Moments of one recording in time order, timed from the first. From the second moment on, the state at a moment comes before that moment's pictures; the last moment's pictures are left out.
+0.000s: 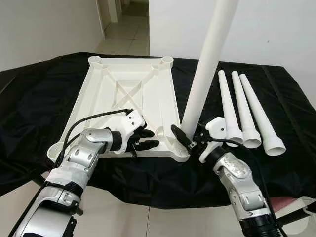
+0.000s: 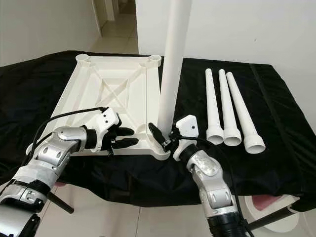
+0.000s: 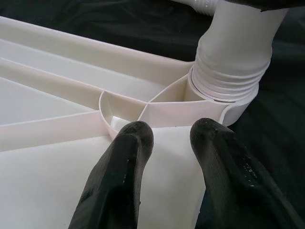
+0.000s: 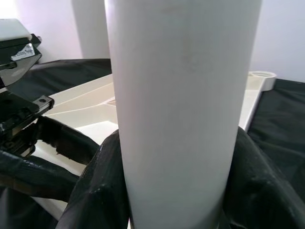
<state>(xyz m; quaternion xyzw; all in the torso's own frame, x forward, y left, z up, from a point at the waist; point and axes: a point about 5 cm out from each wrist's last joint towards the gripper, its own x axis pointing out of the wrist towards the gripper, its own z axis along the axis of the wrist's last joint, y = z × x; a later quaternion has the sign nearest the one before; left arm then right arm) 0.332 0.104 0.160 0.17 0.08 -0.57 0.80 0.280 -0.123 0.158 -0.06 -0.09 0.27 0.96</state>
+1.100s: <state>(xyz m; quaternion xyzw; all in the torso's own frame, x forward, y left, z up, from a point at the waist) 0.333 0.106 0.162 0.16 0.07 -0.56 0.81 0.283 -0.112 0.156 -0.03 -0.07 0.11 0.99</state>
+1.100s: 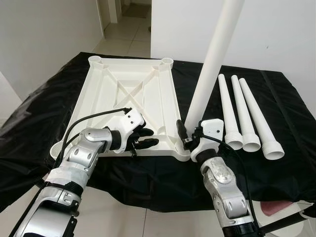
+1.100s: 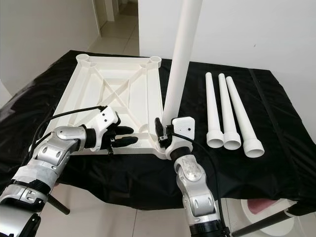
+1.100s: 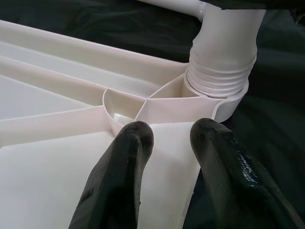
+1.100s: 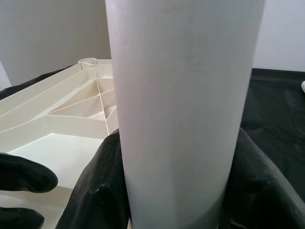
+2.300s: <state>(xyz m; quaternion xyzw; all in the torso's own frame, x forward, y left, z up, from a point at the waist) 0.334 0.103 0.162 0.15 0.07 -0.56 0.81 0.284 -0.120 0.161 -0.02 -0.08 -0.09 0.99</state>
